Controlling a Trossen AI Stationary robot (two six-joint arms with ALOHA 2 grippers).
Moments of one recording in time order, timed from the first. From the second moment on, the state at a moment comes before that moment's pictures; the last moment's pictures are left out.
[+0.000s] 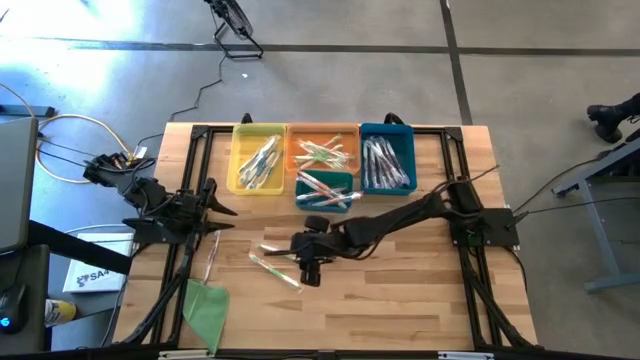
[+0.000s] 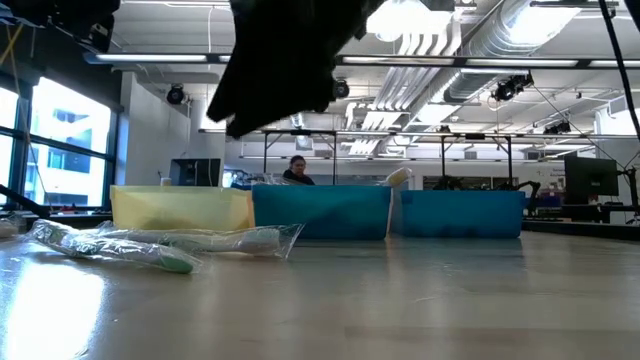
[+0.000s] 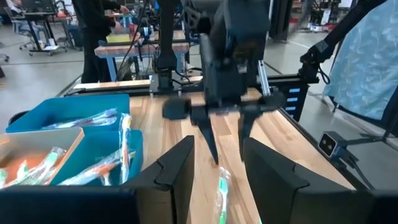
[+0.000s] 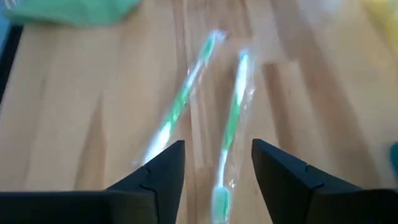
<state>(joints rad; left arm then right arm) -0.51 0.16 0.42 -0.32 -0.38 -0.03 0.25 2.07 1.61 -0.35 0.16 0.32</state>
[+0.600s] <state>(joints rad) -0.51 0.16 0.42 -0.35 -0.38 -0.03 0.24 2.20 1.61 -0.34 0.13 0.34</state>
